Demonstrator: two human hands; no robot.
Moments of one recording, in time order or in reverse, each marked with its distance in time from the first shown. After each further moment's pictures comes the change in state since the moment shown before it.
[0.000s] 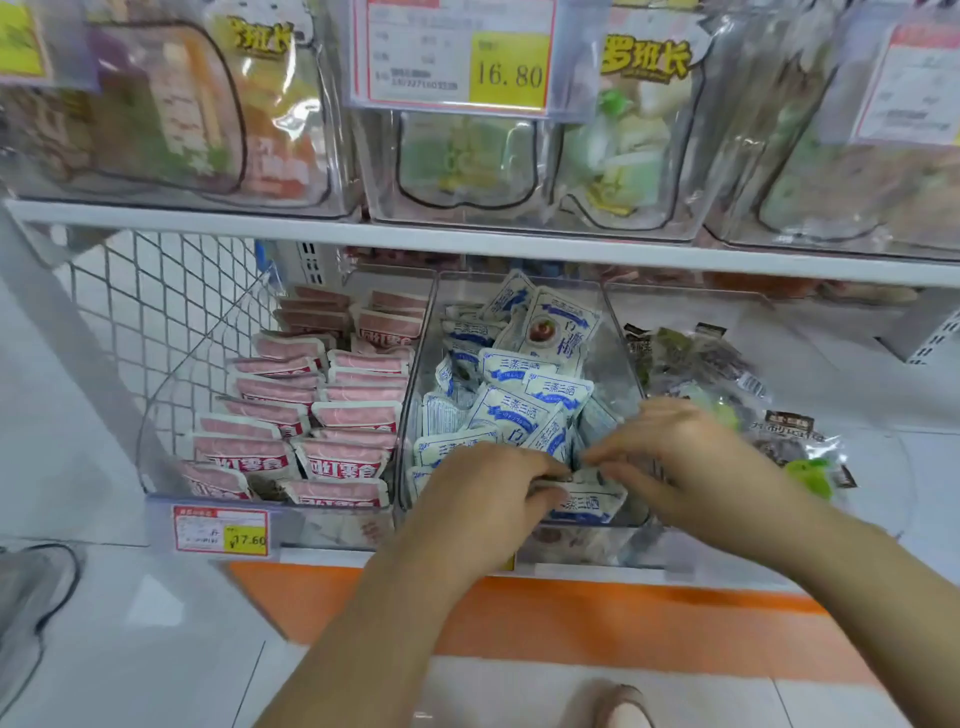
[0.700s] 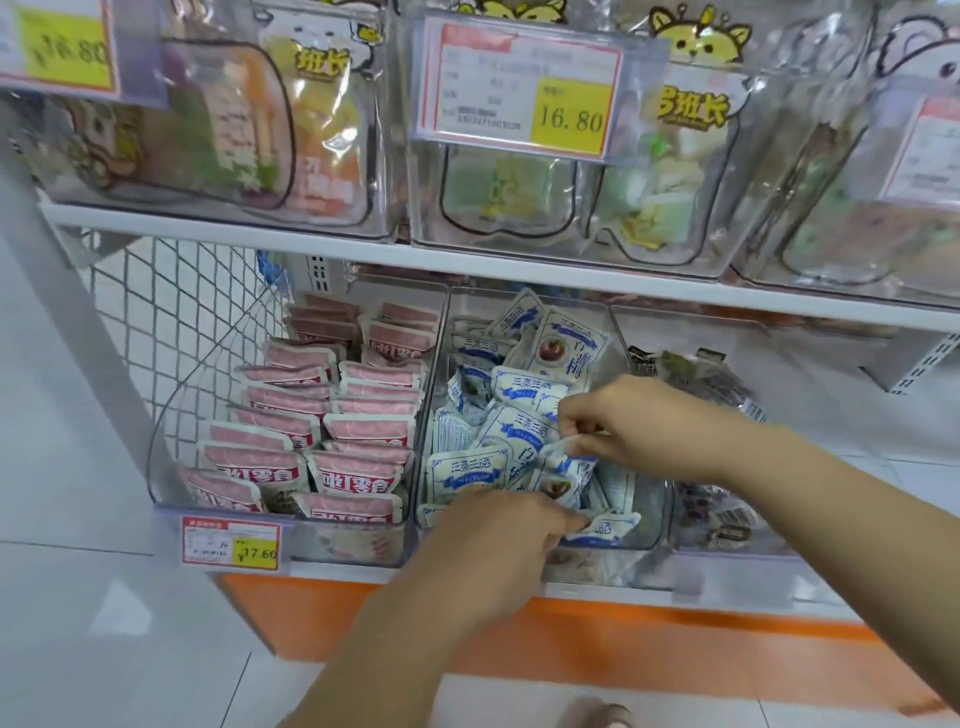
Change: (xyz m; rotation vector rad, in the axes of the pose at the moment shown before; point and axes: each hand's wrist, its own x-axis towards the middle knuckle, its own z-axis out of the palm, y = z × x) left_hand -0.012 -0.010 0.003 0.102 -0.150 0.142; right_hand 0.067 -0.002 -0.015 -0.188 -0.357 0.054
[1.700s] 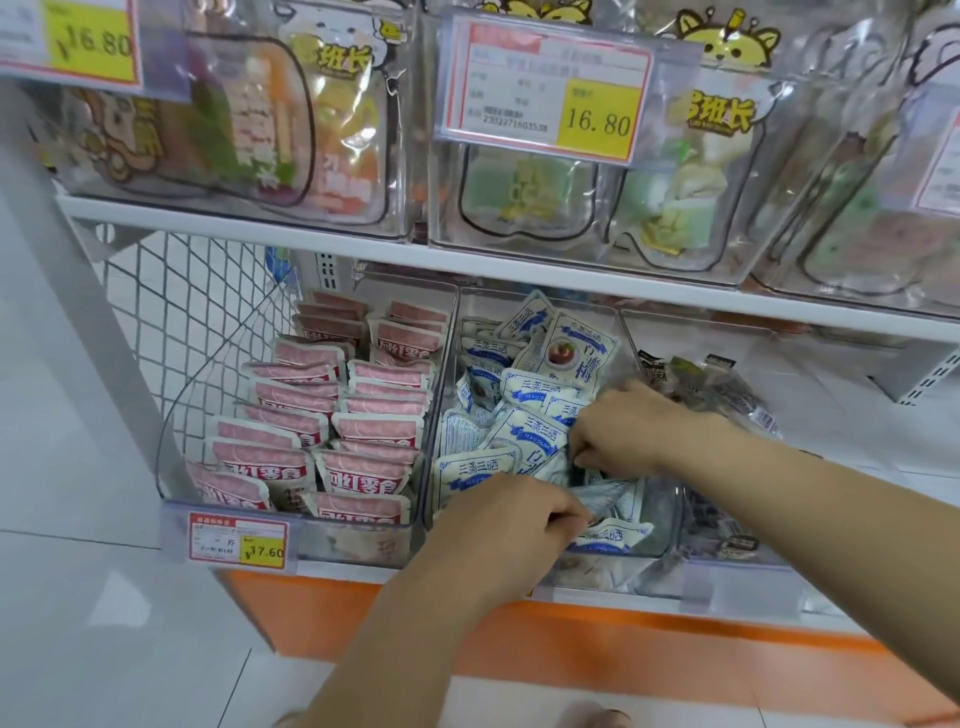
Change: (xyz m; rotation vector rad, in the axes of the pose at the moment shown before) left_hand 0.001 0.003 -0.013 -0.287 0.020 -0.164; right_hand 0.035 0.008 0.021 -0.319 -0.239 0.137
